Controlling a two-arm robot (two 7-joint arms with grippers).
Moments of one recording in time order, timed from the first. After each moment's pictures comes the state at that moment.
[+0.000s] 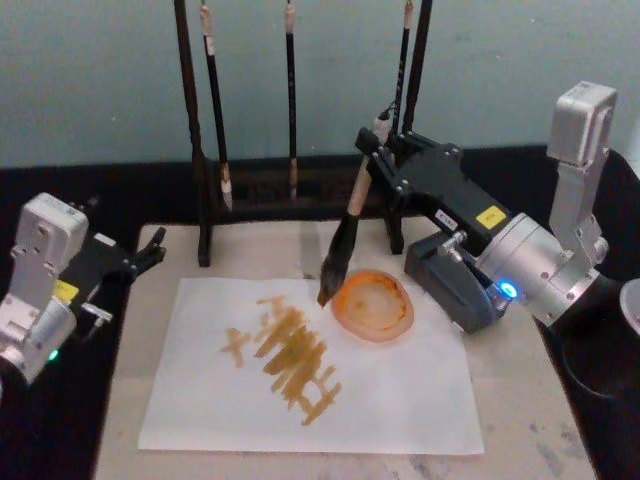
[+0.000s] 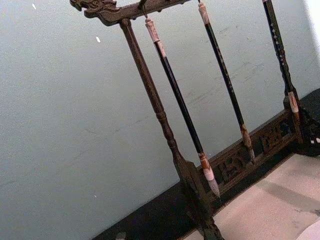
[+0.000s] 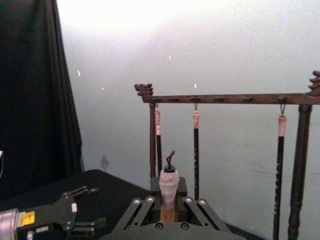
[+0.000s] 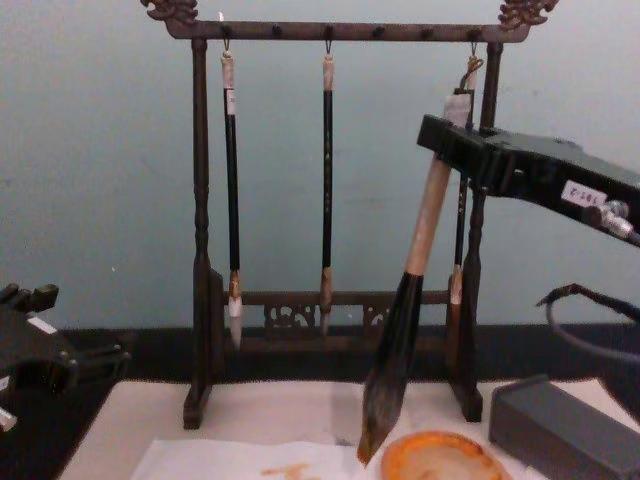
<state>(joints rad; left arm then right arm) -0.20 0.60 0.45 -1.41 -0.25 -0.12 0.03 0.21 0.34 -0.35 -1.63 0.51 -0.05 0.39</state>
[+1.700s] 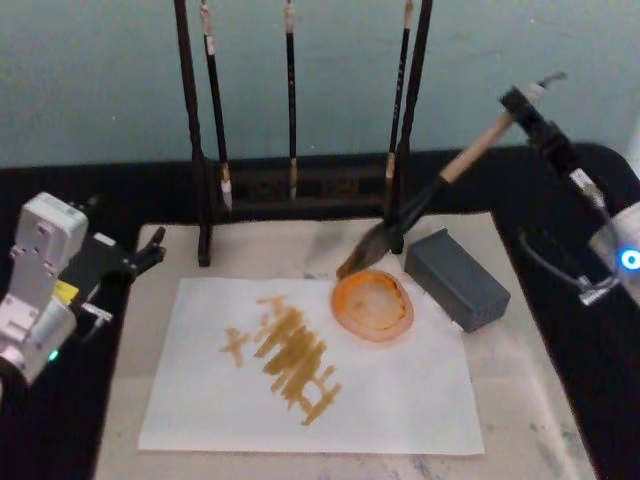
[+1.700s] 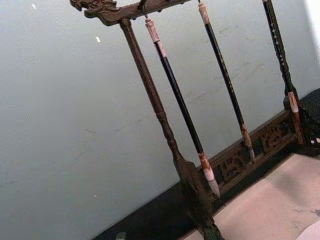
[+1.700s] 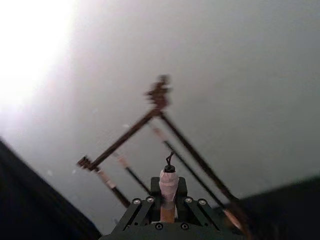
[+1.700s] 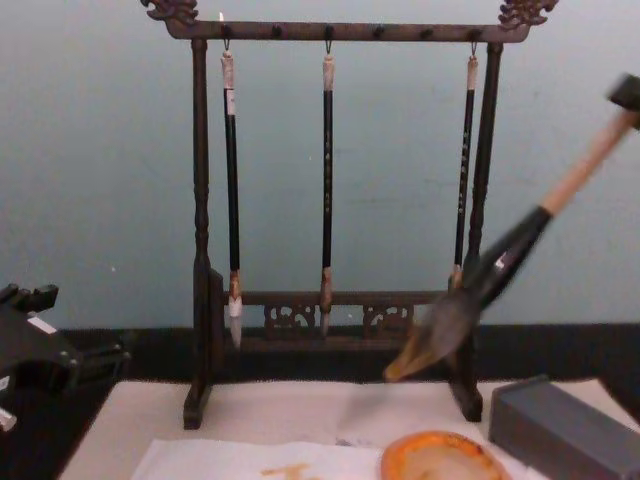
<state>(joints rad) -0.20 0.60 0.45 -1.41 -0.25 -0.12 0.03 0.09 0.29 -0.07 -1.72 1.06 0.22 0.26</state>
